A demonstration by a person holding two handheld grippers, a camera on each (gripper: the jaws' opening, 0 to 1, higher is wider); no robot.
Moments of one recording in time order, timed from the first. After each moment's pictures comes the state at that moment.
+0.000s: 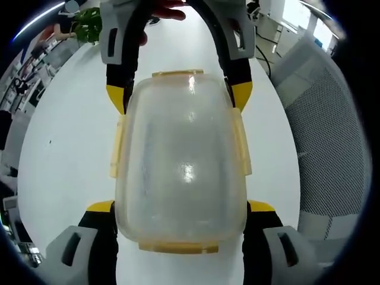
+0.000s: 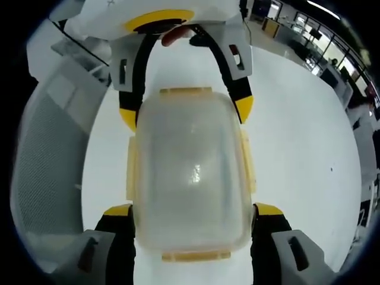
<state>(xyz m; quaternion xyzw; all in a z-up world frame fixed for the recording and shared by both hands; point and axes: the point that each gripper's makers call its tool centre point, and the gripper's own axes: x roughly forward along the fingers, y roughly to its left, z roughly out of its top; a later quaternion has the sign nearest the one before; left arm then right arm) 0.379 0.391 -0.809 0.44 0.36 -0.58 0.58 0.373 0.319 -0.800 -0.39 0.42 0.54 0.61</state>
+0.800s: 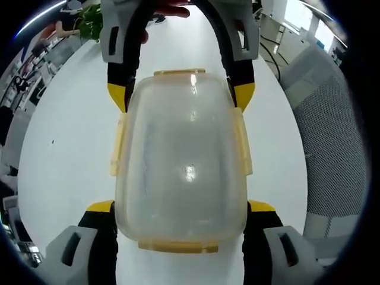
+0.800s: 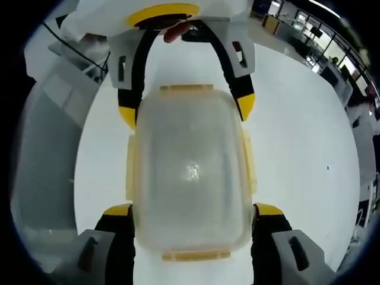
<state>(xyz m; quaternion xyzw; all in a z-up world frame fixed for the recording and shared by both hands) 0.403 0.384 -0.810 0.44 0.36 -0.58 0.58 0.395 0.309 -0.800 -0.40 0.43 0.54 0.61</state>
